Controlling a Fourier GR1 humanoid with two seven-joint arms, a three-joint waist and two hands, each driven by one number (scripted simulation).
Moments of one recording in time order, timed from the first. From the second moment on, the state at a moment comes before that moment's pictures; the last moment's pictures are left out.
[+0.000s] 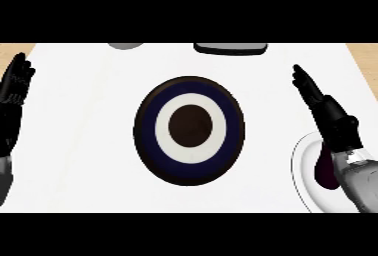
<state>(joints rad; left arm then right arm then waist) -0.20 0.56 0.00 -1.52 0.09 0.17 -0.16 -0.30 -0.51 0.25 -1.52 -0.13 -0.14 0.08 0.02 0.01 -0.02</state>
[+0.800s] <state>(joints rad) -0.02 0.32 -0.11 -1.41 0.16 0.25 0.09 -0.08 -0.58 0.02 -1.42 -0.19 -0.11 -0.24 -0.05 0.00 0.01</state>
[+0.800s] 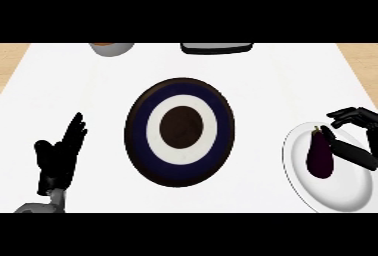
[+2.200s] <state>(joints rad) -0.06 0.24 -0.16 -1.43 0.07 0.28 0.20 -0.15 -0.87 0.16 -1.24 0.21 0.34 -0.27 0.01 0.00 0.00</state>
